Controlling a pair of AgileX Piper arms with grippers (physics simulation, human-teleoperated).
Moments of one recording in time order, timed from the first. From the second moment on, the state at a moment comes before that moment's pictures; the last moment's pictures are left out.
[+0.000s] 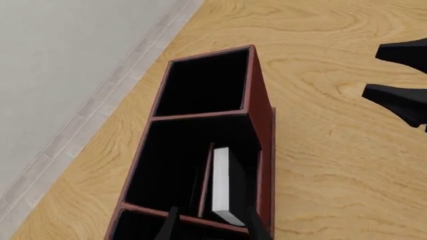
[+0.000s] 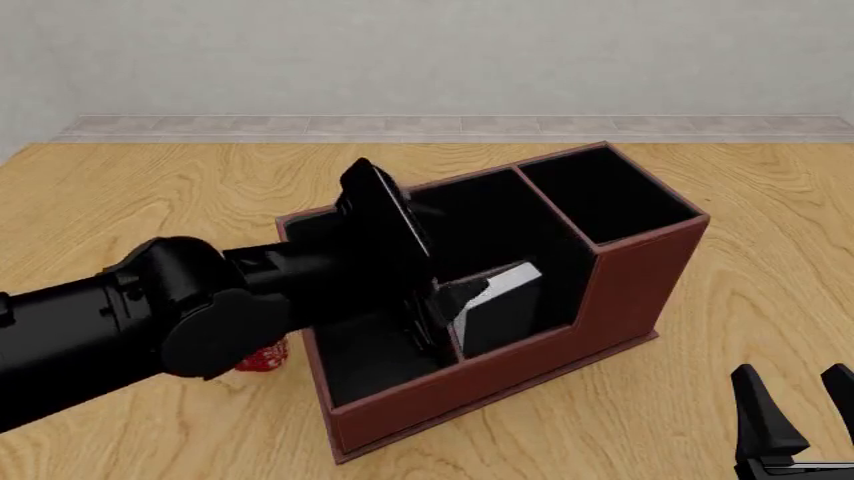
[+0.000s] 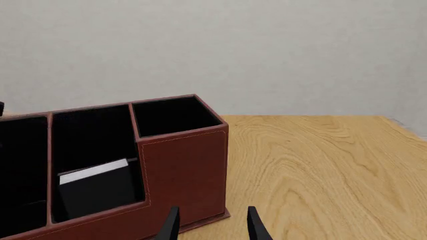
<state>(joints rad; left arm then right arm) -0.87 1.34 -1.01 0.15 0.38 0.00 0.01 -0.01 0.00 0.00</state>
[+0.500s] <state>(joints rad) -0.79 1.24 -0.99 0.16 0.41 0.00 0.01 -0.01 0.00 0.00</state>
